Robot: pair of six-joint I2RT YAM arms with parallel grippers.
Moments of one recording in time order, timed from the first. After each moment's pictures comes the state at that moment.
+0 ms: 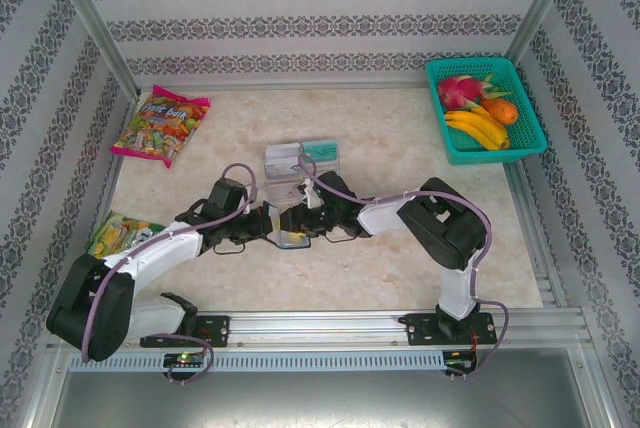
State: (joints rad) left arm -0.40 1.24 0.55 -0.25 0.33 -0.71; right arm 0.76 1.92 0.86 0.38 -0.66 0.93
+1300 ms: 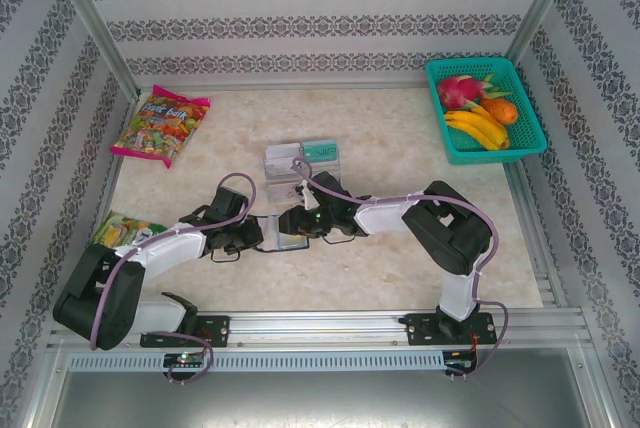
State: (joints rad) left arm -0.39 1.30 0.50 -0.28 0.22 -0.71; right arm 0.80 1.88 0.93 0.14 -0.52 0.85
